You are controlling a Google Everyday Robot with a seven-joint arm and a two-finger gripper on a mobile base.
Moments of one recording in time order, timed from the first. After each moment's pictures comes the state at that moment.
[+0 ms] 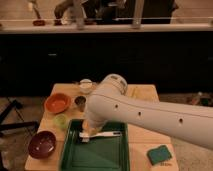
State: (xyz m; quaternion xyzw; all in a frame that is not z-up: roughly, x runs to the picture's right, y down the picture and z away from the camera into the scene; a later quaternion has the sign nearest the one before) arm -0.070 0.143 0.599 -0.23 -0.20 -0.13 0.94
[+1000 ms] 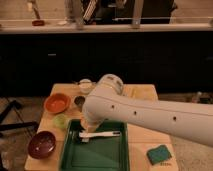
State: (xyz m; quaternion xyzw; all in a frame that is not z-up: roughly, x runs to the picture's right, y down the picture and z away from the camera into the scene) arm -0.084 0.125 0.622 -0.21 -0.19 -0.09 0.95
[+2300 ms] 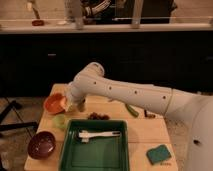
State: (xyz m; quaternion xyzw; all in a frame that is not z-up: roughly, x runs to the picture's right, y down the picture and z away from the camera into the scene) arm -0.201 0.050 0.716 -0.17 -0.33 -0.09 0.93
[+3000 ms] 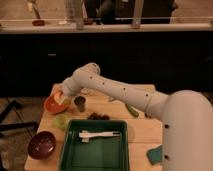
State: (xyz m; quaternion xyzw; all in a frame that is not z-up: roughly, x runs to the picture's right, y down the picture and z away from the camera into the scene) arm -0.251 0.029 0.776 -0.17 -0.39 -0.06 0.90
